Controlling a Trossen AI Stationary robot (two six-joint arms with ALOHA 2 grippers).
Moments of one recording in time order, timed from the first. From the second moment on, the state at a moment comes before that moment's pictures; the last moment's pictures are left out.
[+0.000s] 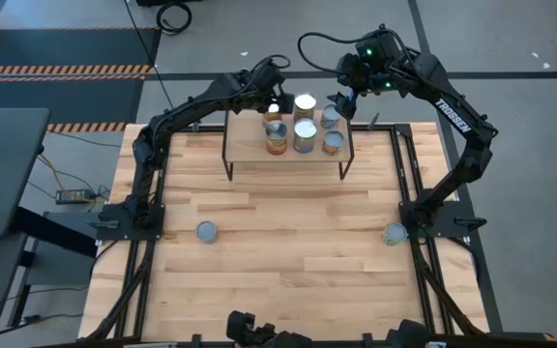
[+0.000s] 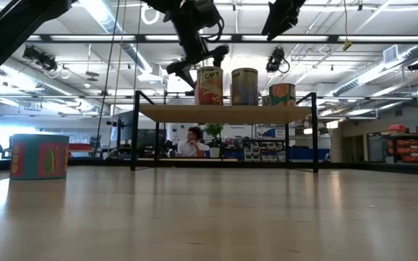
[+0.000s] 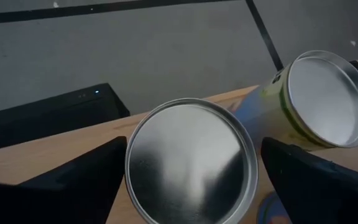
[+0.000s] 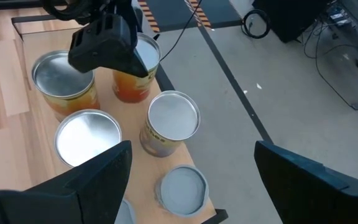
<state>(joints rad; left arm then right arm) 0.55 2.06 2.15 -0.97 -0.28 -0.69 -0.66 1.56 2.00 -1.14 0.01 -0.34</state>
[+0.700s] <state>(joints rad) 0.57 1.99 2.16 -0.91 -0.26 -0.63 -0.66 1.56 2.00 -1.14 0.00 -0.33</state>
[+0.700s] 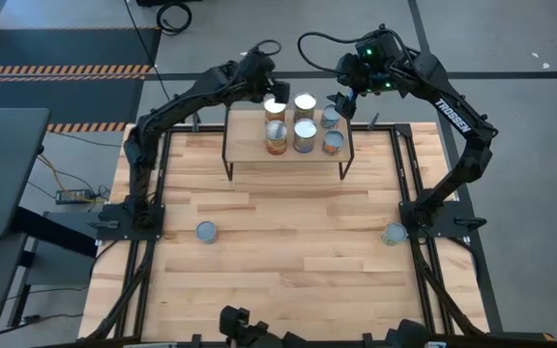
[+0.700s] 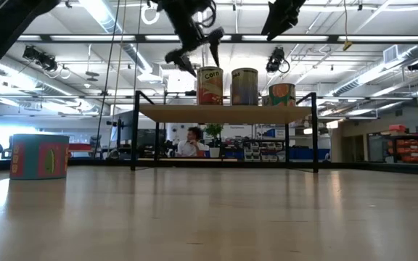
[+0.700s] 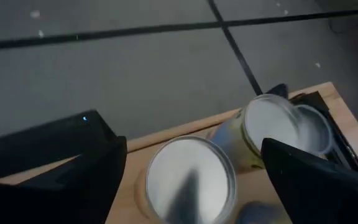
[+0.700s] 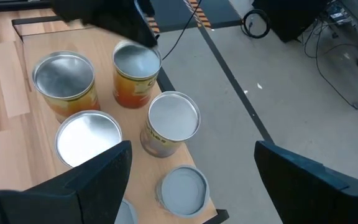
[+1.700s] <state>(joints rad) 0.56 1.64 2.16 -1.06 -0.50 -0.32 -0.70 1.88 2.00 -0.95 0.08 -0.58</state>
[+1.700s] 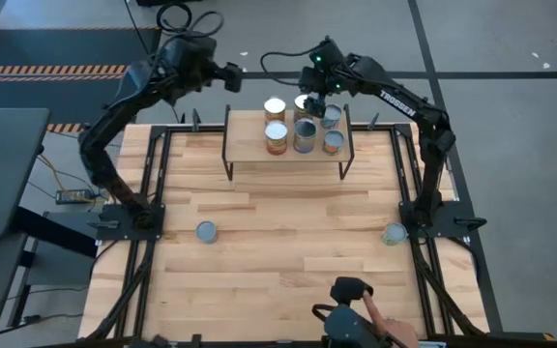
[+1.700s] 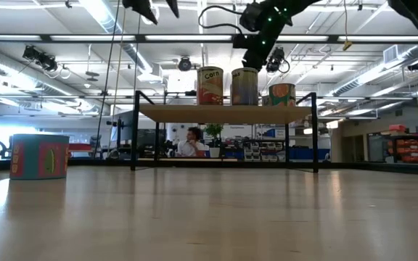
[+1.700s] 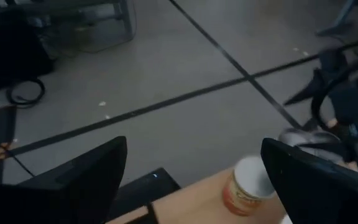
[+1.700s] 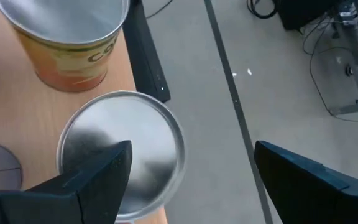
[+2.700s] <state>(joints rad) 0.55 1.60 2.16 -1.10 -0.53 -0.33 -0.69 1.88 2.00 -0.96 0.06 -0.55</state>
